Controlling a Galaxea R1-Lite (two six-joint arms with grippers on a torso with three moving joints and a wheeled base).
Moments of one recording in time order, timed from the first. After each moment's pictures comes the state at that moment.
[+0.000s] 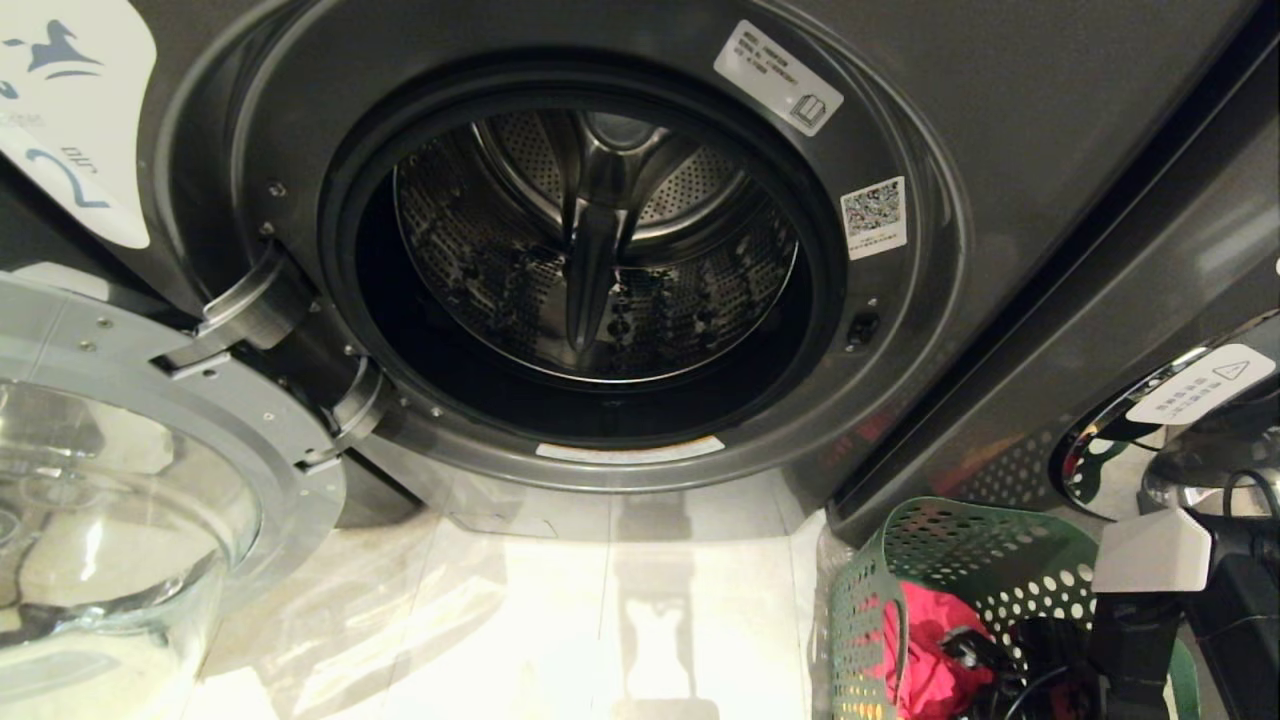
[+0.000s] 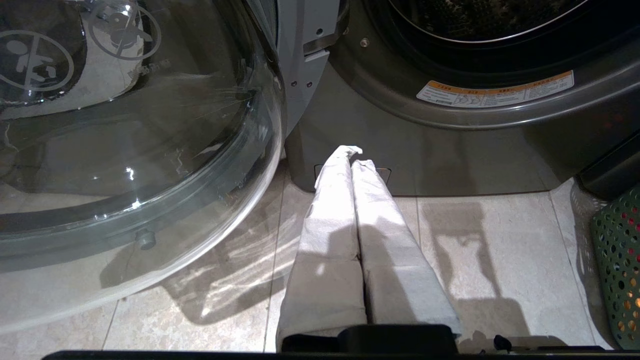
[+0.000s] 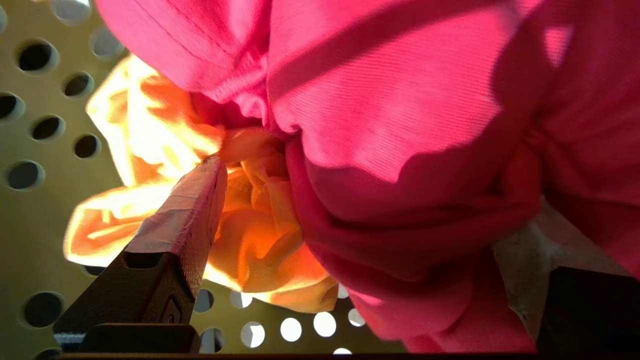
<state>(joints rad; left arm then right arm) 0.01 0.00 0.00 -0.11 0.00 0.04 -0.27 2.89 -0.83 -0.85 0.43 -0.54</state>
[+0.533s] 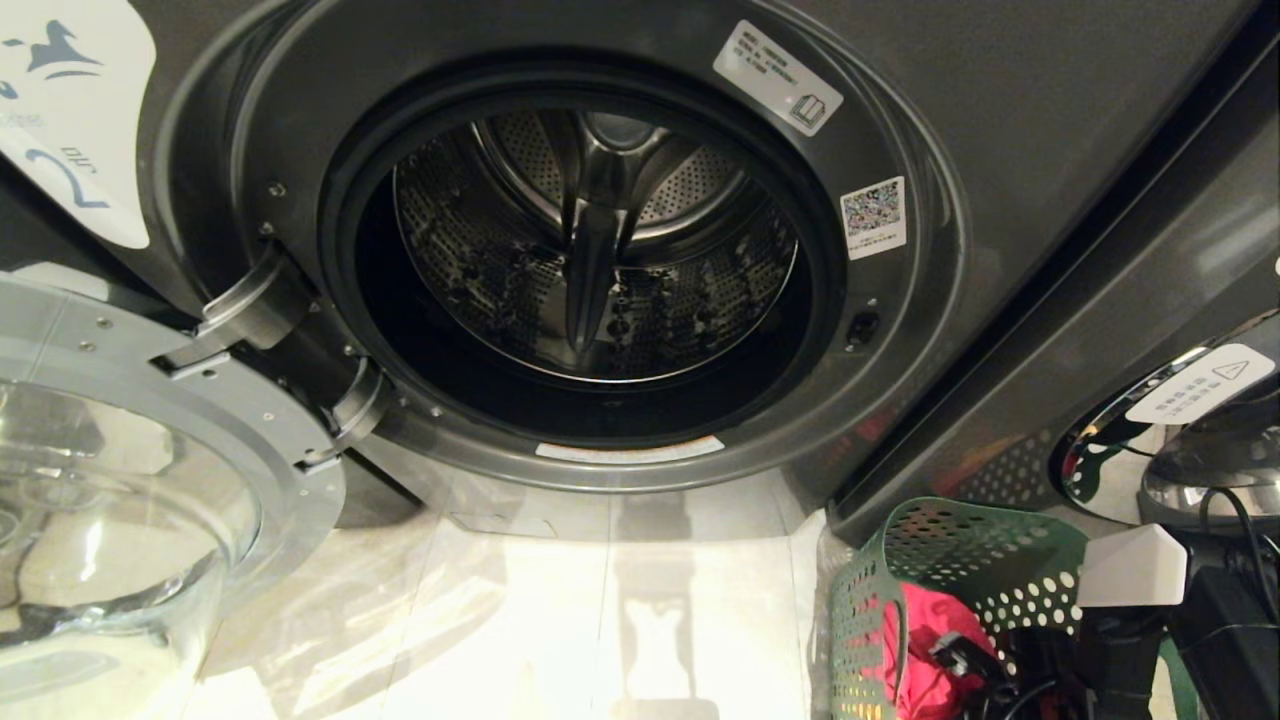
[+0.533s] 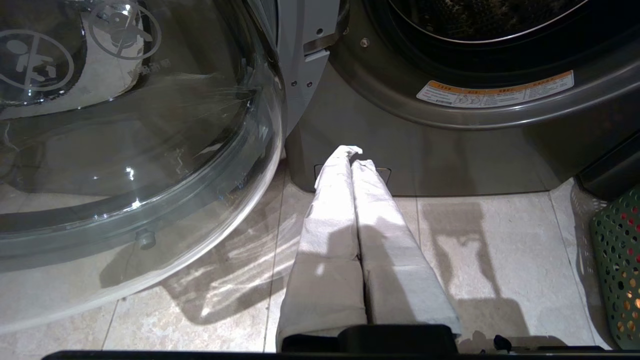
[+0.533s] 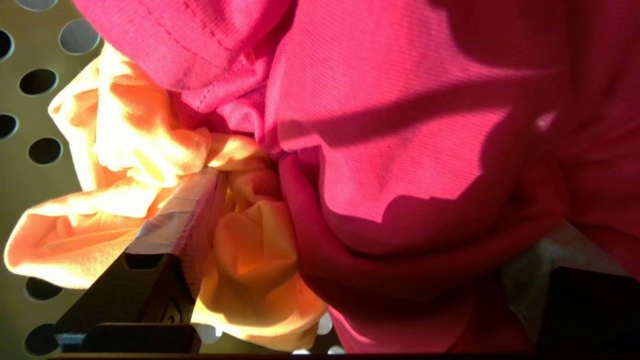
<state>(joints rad) 0.01 0.00 0.00 -0.11 0.00 0.04 -0.26 2.96 -0.88 -0.93 0.47 -0.60</state>
